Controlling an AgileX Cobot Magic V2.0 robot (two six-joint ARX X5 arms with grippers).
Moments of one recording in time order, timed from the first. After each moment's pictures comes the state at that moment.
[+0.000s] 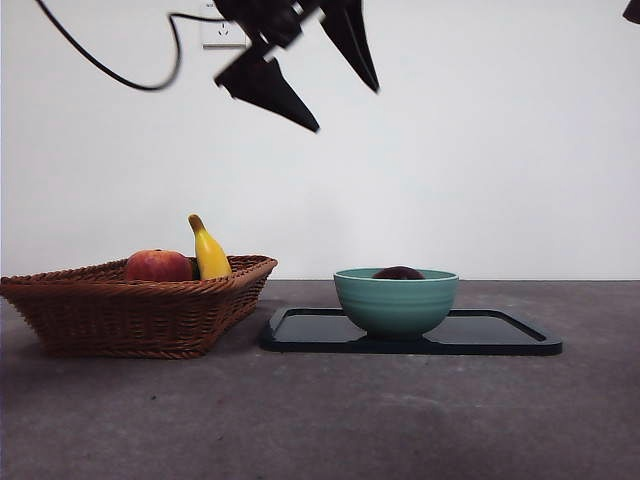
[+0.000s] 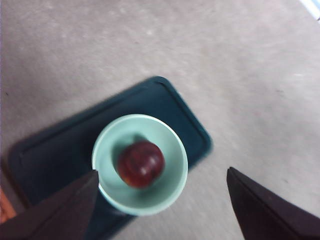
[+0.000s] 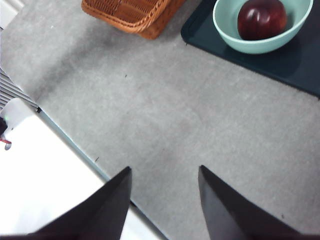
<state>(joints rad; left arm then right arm) -0.60 1.81 1.76 -0.70 0.28 -0.15 0.32 0.69 0.83 -0.95 -0.53 0.03</state>
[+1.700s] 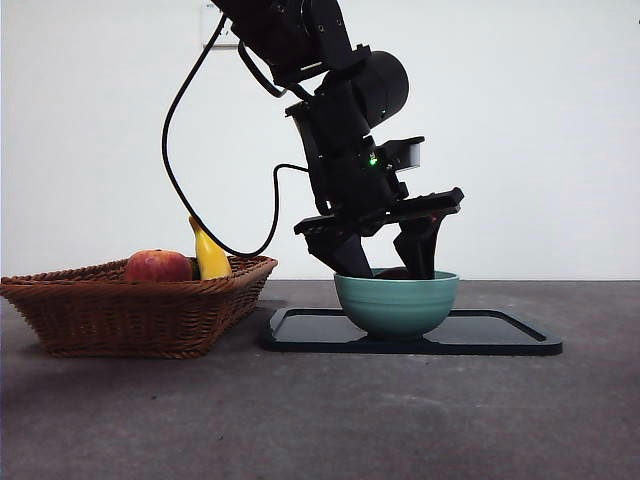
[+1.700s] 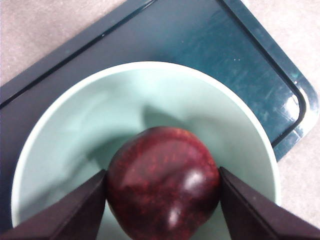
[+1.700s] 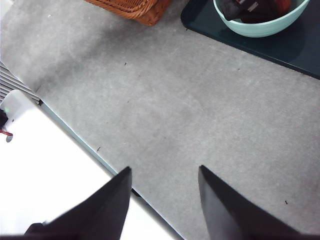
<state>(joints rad) -0.73 2.22 1.85 -0.63 0.08 -0.04 0.32 0.69 0.83 -0.99 -0.53 0.03</state>
